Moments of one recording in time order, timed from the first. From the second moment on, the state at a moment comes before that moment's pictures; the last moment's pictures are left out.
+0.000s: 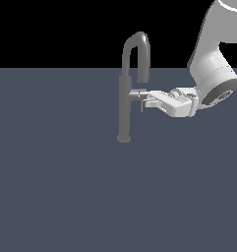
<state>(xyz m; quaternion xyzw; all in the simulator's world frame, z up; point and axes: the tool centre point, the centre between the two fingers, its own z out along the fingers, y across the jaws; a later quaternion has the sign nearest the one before) 0.031 -0.099 0.173 -0.57 0.43 0.55 0.44</state>
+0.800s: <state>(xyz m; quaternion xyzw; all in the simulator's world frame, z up) 0.070 -0.098 0.160 -0.55 0.45 0.53 0.46</state>
